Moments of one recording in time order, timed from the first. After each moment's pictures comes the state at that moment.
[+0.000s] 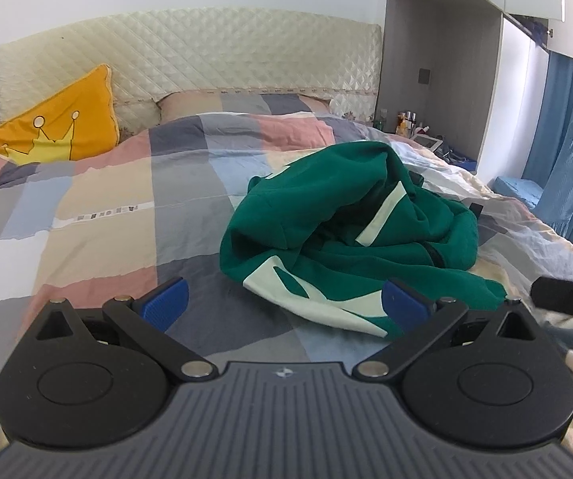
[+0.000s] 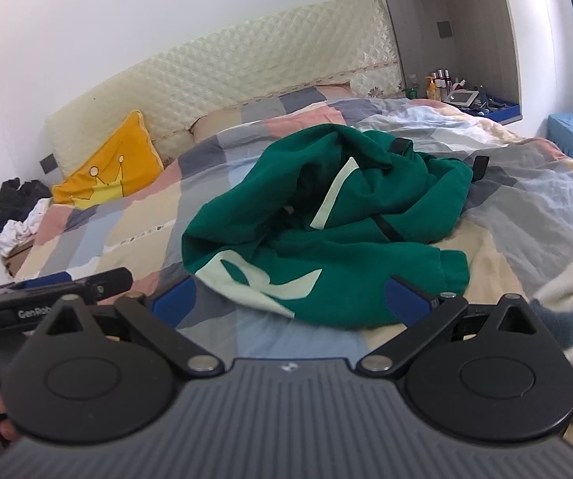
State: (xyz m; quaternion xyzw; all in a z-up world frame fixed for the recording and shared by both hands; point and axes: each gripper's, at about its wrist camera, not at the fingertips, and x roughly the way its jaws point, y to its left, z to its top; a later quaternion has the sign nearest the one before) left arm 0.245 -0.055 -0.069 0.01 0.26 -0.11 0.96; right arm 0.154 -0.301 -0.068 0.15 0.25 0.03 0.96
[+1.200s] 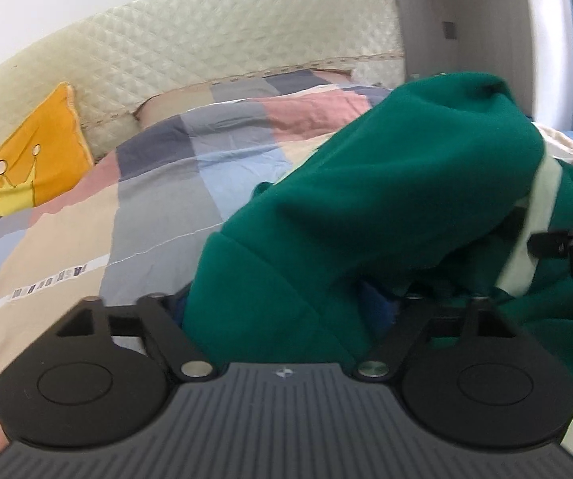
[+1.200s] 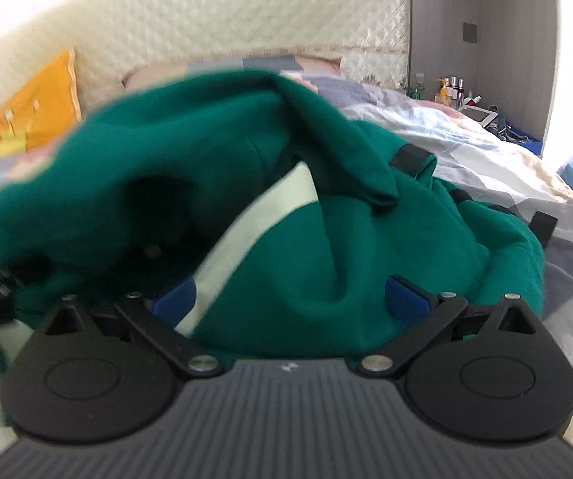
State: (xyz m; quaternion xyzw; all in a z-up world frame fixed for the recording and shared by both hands) left arm 0.532 -0.120 -0.203 0.10 0.24 -0.07 0.96; right arm 0.449 -0.339 -0.190 0.01 0.29 -0.01 0.96
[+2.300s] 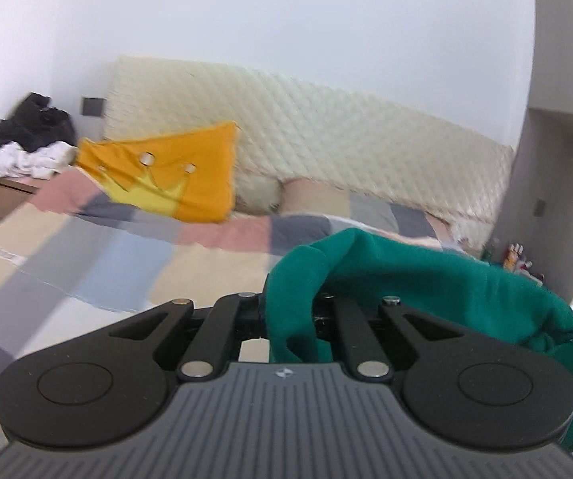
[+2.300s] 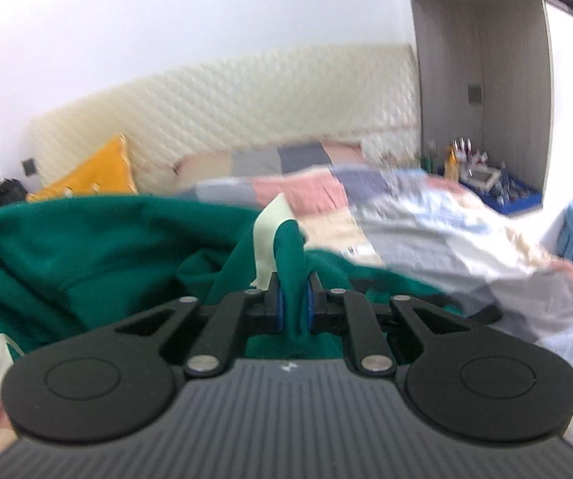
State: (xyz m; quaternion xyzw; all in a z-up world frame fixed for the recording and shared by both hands) left arm 0.364 0.086 0.025 -0.11 0.16 0.06 0.98; right arm 0.307 -0.330 0.024 0.05 0.19 0.05 0.98
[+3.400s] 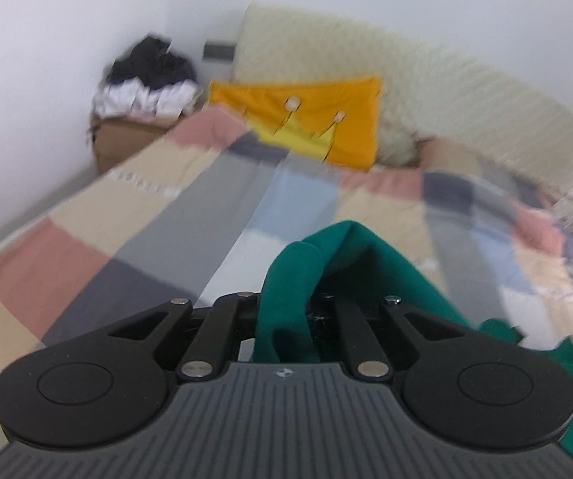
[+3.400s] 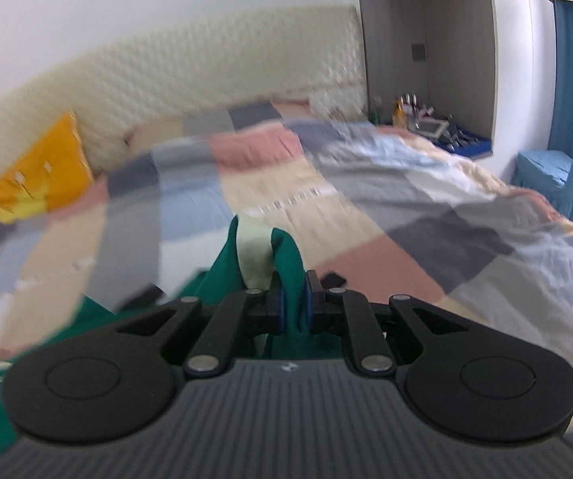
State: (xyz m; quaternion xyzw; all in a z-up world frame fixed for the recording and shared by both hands) left arm 0.246 0.277 -0.048 -0.13 0.26 0.19 0.94; right arm 0.324 -0.294 -0.090 0.07 0.26 -0.07 0.96
